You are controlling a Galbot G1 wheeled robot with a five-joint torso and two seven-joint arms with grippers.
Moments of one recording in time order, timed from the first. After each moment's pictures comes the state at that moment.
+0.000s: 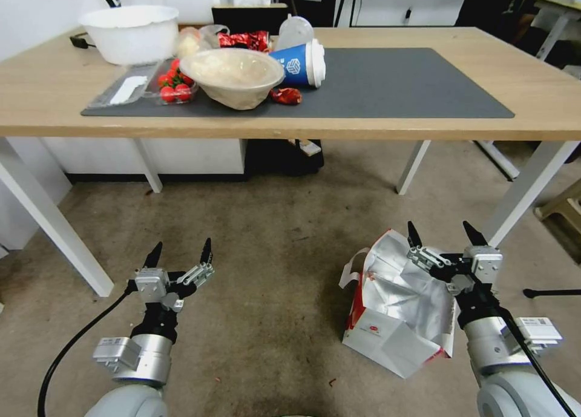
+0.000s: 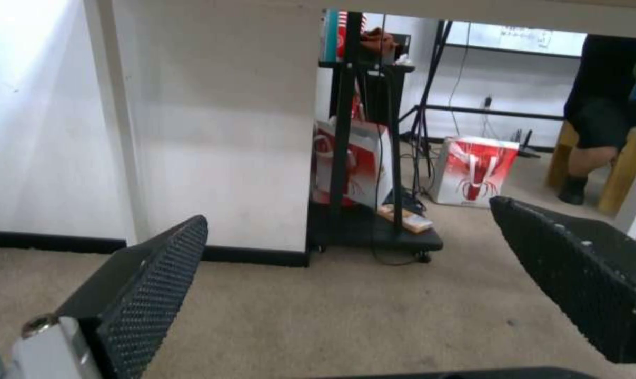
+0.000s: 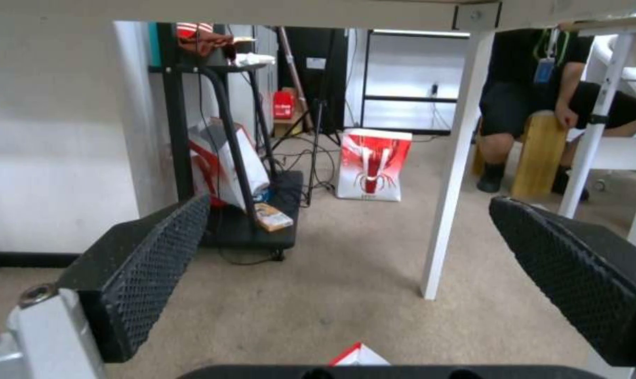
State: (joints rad) left arm 1.76 -1.49 -0.60 -2.28 -0.26 -0.03 0.03; right arm -1.71 1.44 0.71 2.39 0.18 -0.13 -0.04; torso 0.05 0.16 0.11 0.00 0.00
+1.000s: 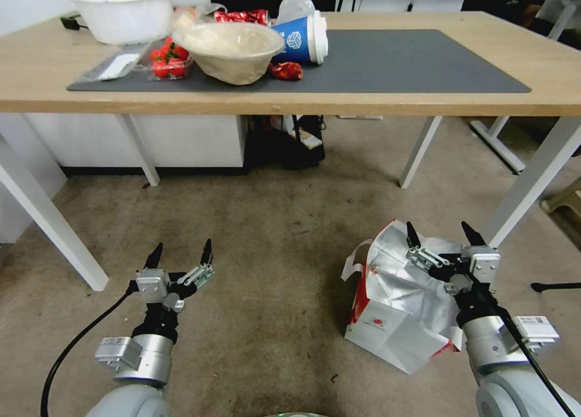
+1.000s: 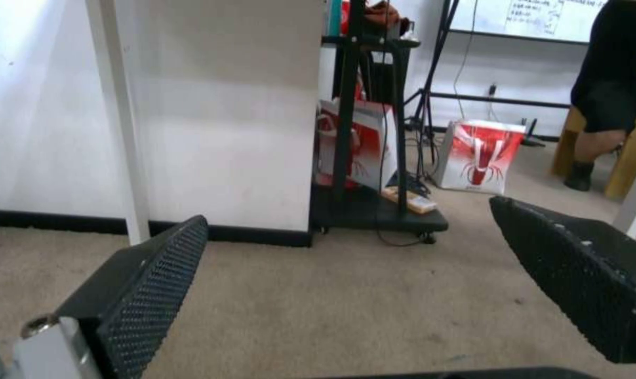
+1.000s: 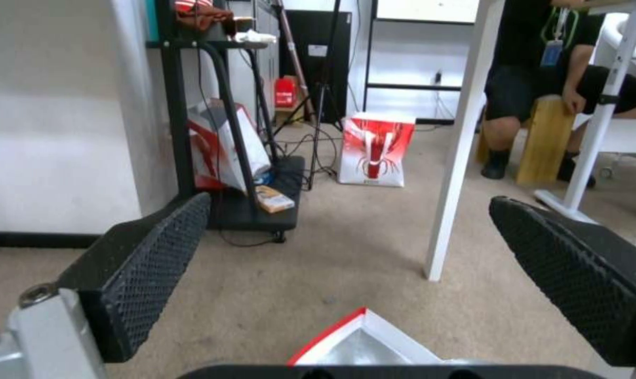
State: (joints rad) left arm 1.76 -1.49 -0.60 -2.27 -0.26 -0.03 0.03; right arm -1.71 1.44 0.70 2.38 0.18 -0.14 -0.04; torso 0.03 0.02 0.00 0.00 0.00
